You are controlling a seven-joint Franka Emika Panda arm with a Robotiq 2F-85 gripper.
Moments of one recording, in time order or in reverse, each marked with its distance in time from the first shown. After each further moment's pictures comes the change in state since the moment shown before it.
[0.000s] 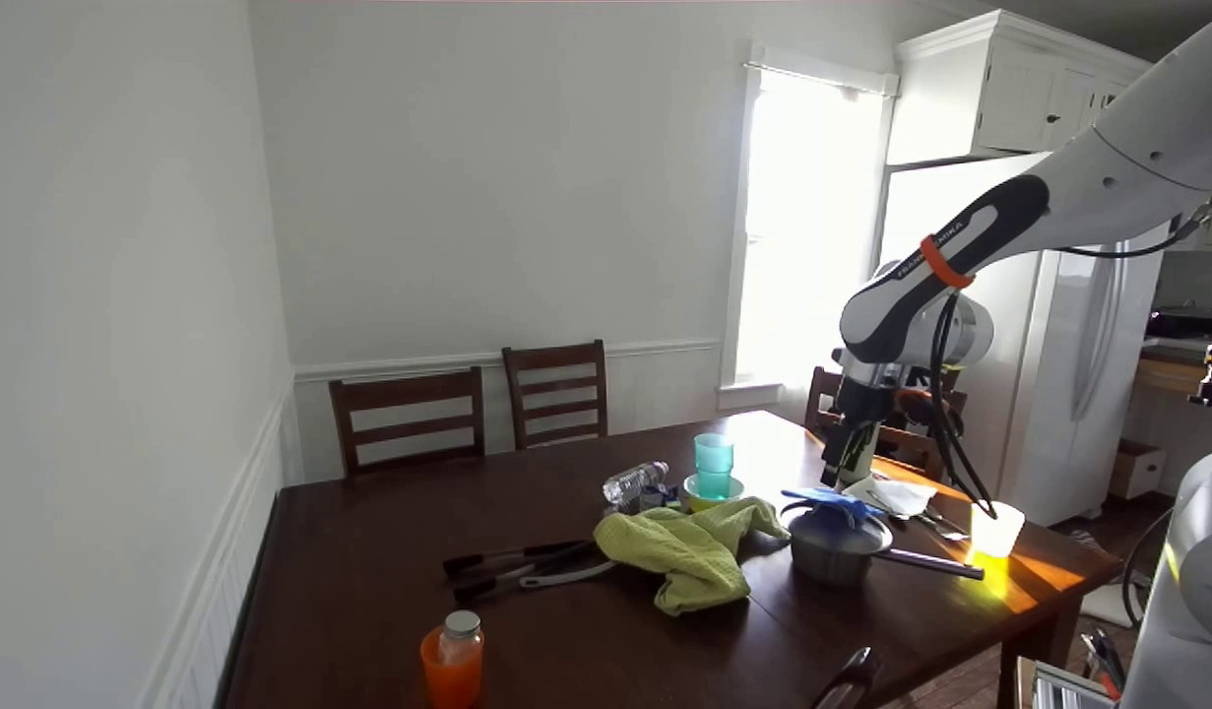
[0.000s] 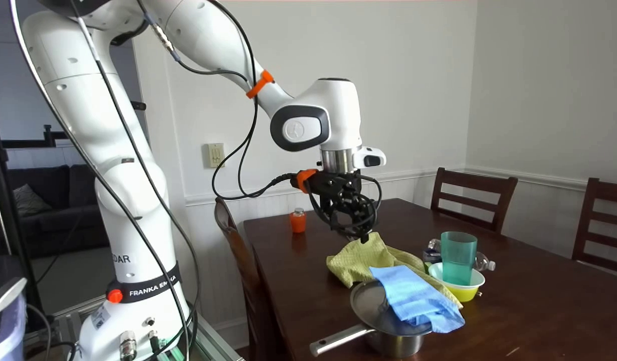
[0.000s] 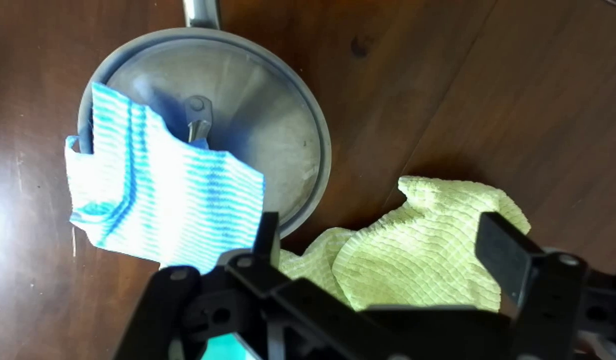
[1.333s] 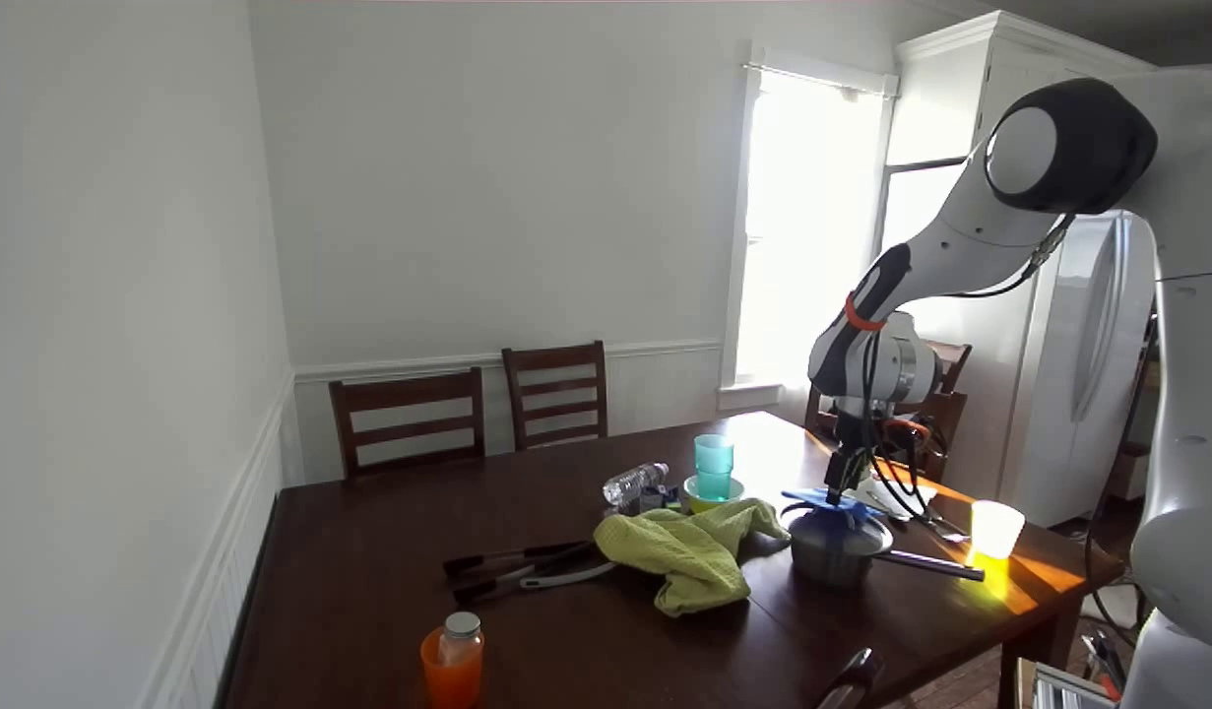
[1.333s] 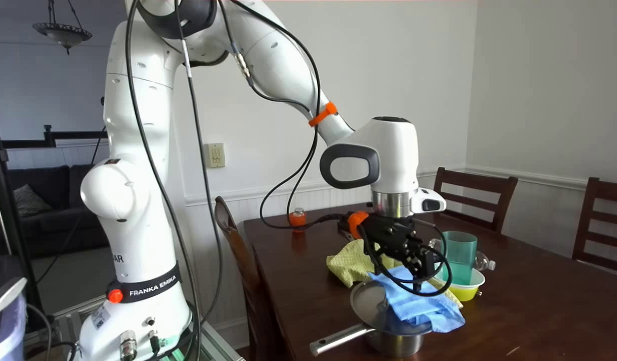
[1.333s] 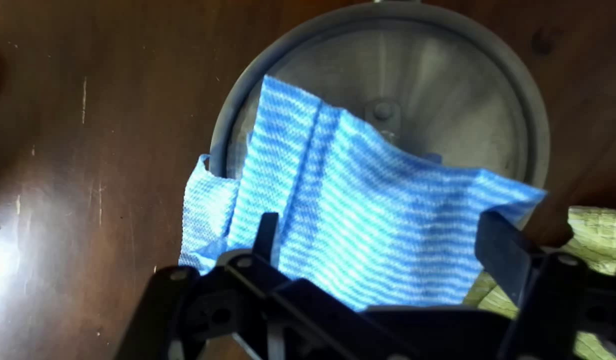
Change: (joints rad) arm -0.234 0.466 0.137 0.286 0.270 0.082 -0.307
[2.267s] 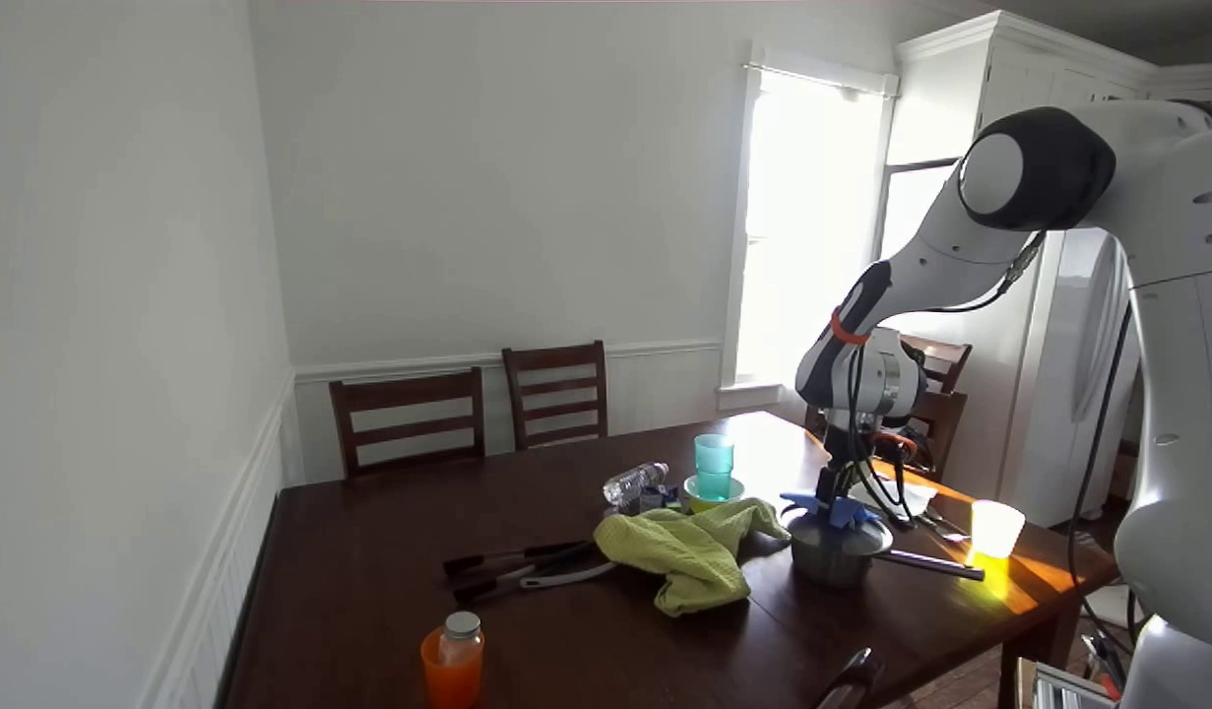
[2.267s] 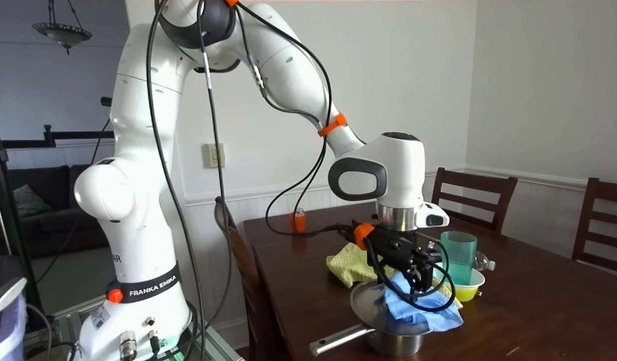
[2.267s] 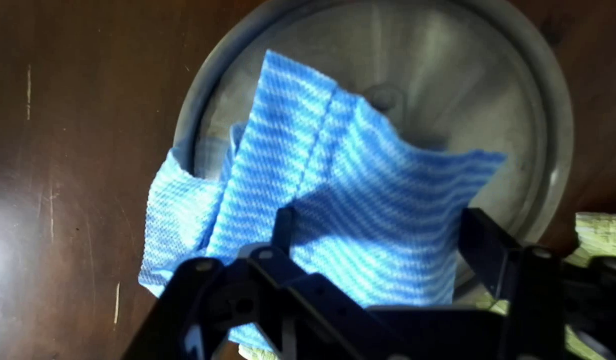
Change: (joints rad) arm -0.094 0.088 0.114 0.055 0.030 -0.007 -0.021
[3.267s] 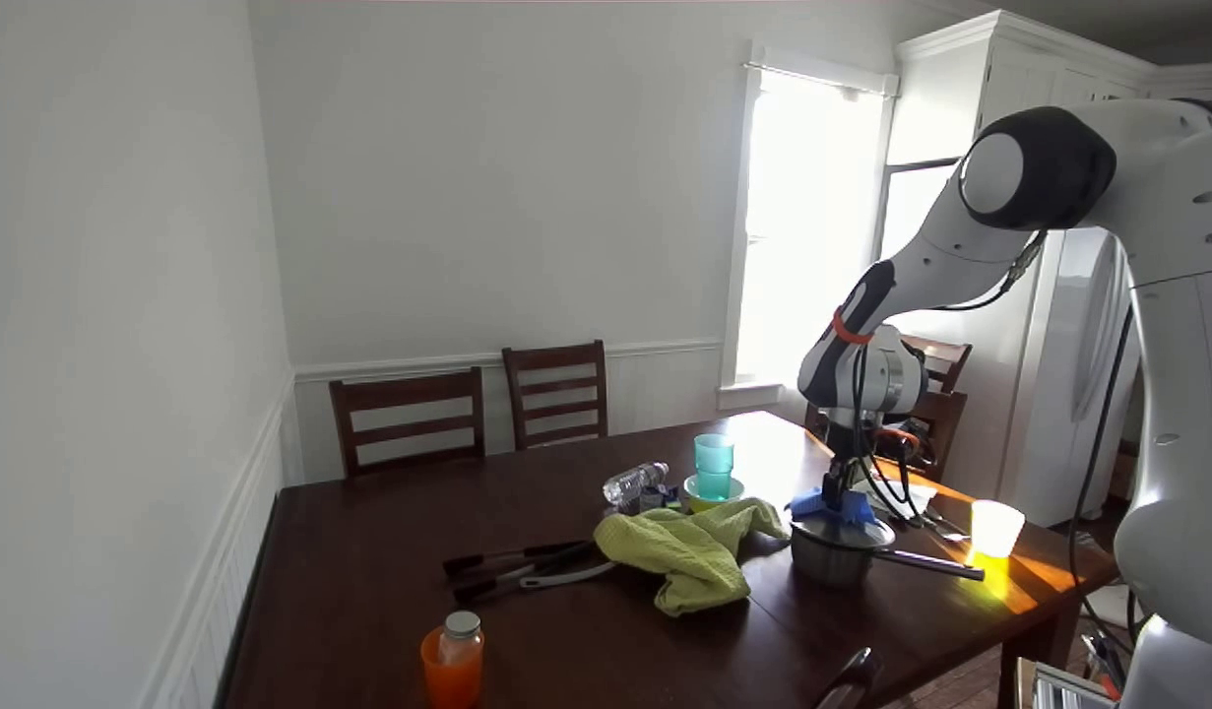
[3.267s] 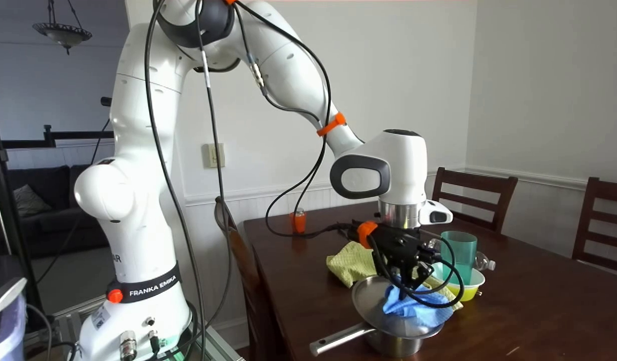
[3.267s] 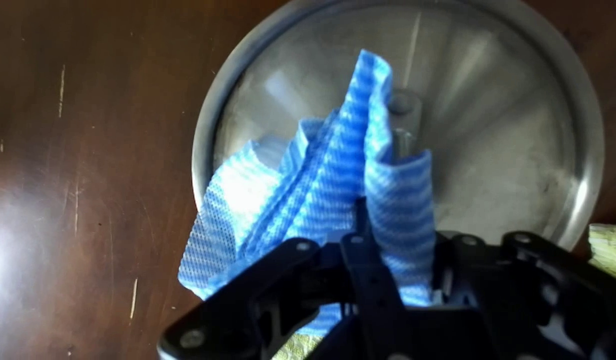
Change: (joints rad) arm 0.000 -0.003 -0.012 0.008 -0.062 0.000 0.019
